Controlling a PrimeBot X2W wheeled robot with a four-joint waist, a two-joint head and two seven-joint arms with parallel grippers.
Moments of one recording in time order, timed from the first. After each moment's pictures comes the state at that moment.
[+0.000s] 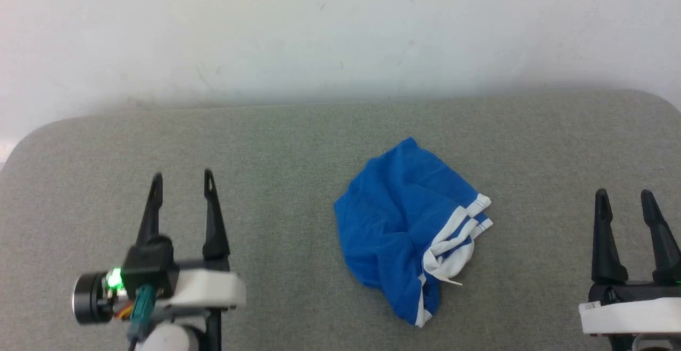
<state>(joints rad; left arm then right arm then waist) -0.10 0.30 -0.33 -0.05 -0.28 0.44 -0.26 0.09 -0.05 -0.17 -0.10 0.19 0.13 -0.26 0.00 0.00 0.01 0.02</state>
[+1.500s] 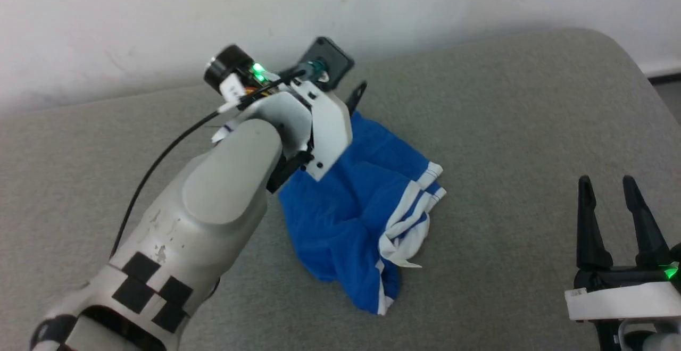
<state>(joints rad) -0.92 0.18 -0.67 0.59 -0.25 -0.12 0.16 0.05 -0.05 -0.12 -0.07 0.21 0.13 -0.26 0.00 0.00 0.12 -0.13</state>
